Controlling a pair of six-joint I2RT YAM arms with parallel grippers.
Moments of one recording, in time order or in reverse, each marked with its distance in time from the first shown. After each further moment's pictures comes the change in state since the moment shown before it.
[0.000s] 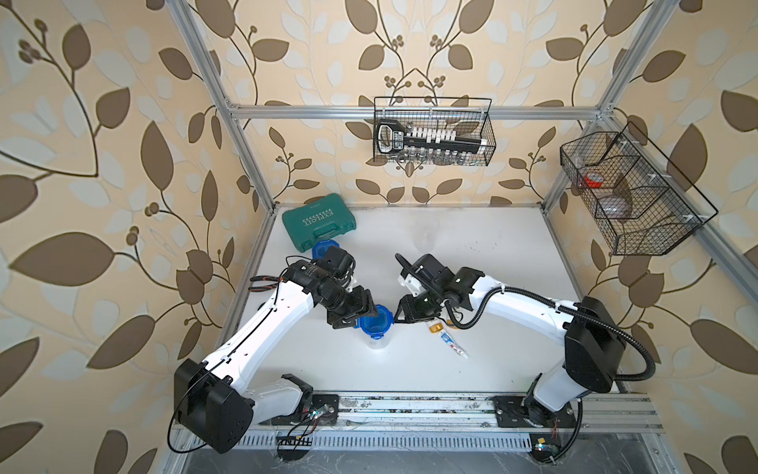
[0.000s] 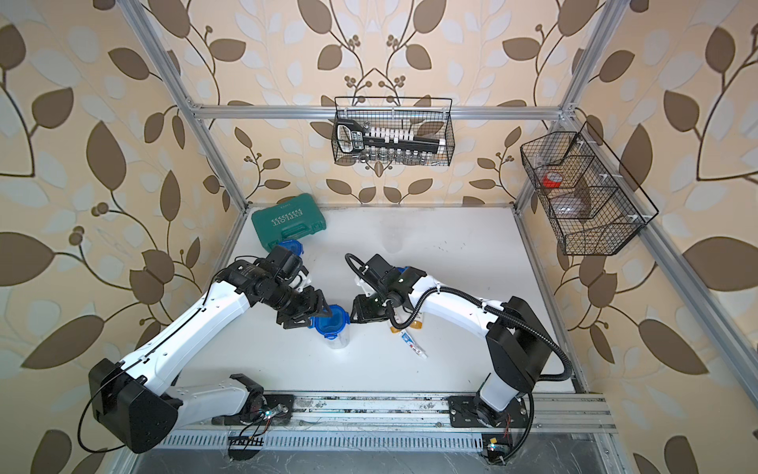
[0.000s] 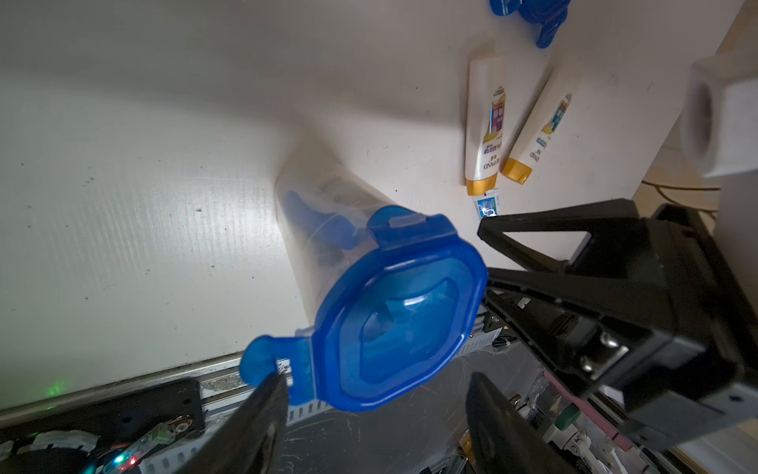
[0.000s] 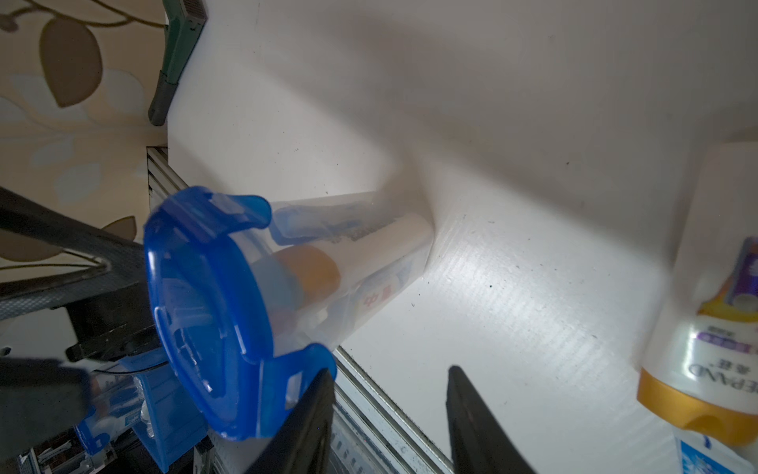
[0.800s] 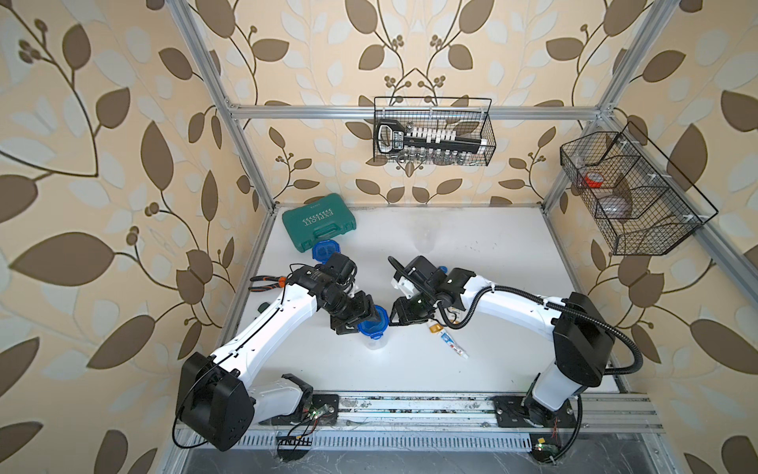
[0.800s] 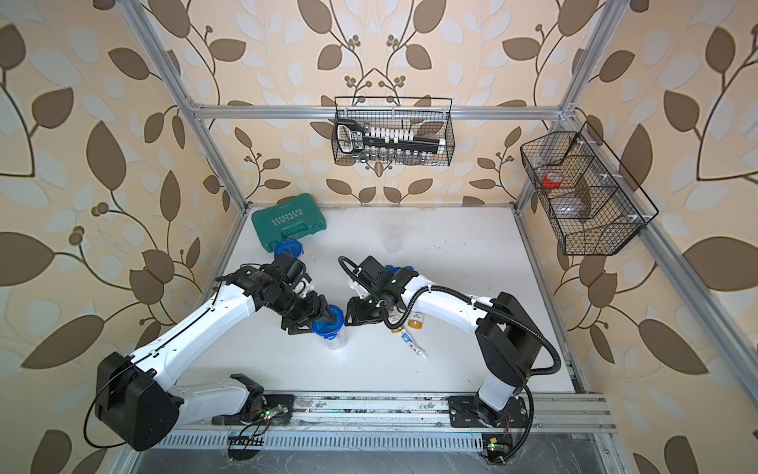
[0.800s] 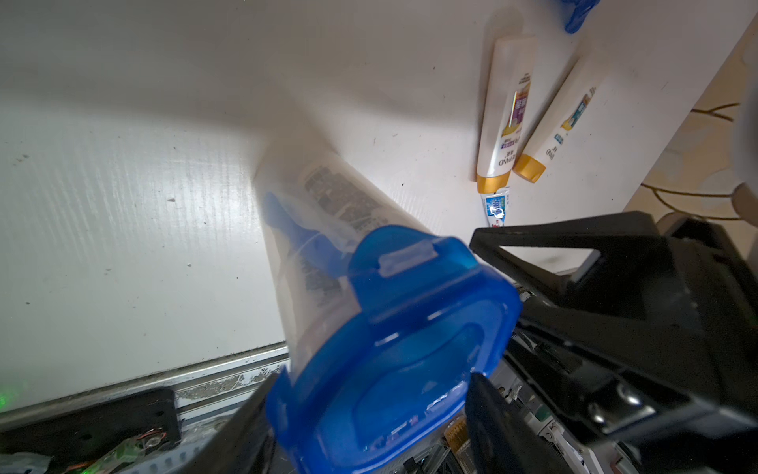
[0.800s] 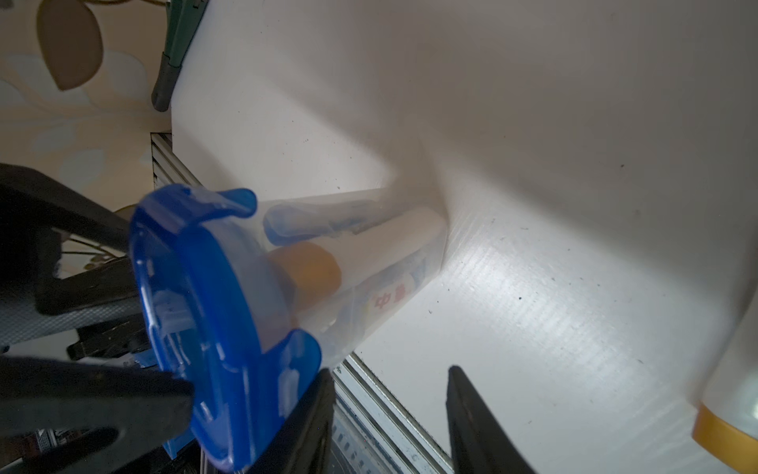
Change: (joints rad) left arm 0.001 0.013 -0.087 0.087 0.051 -0.049; right arm 0.024 0.058 0.029 0.017 -0.029 0.004
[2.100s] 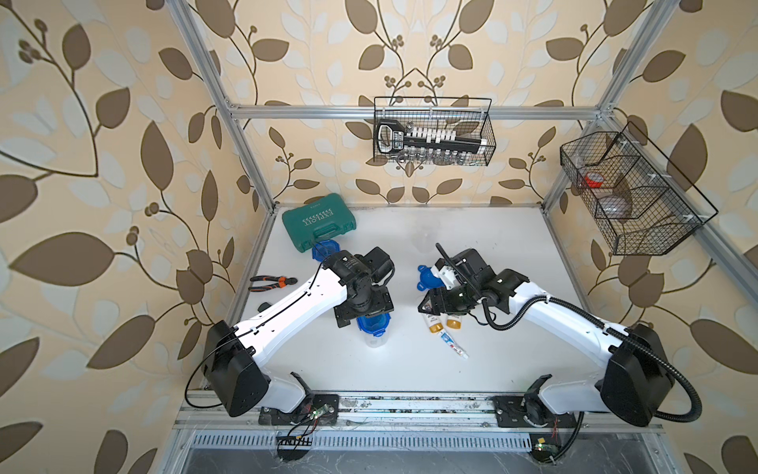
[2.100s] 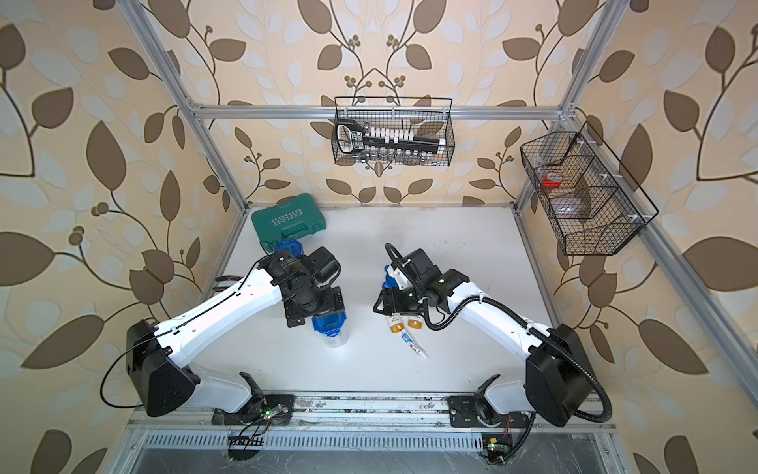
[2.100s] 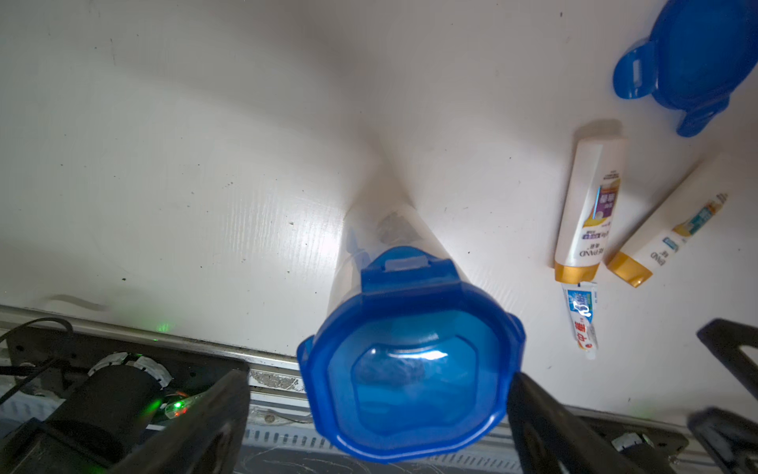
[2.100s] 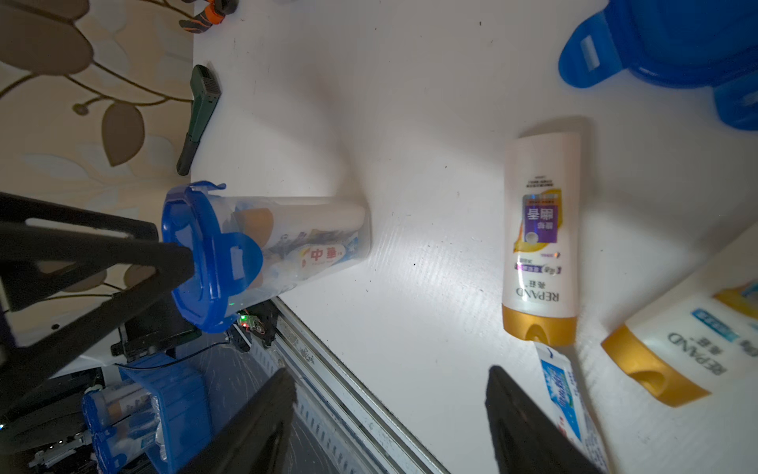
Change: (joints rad) left arm -0.292 0.198 0.304 -0.229 -0.514 -0.323; right arm -0.256 -0.330 -0.240 -0.021 -0.028 -0.087
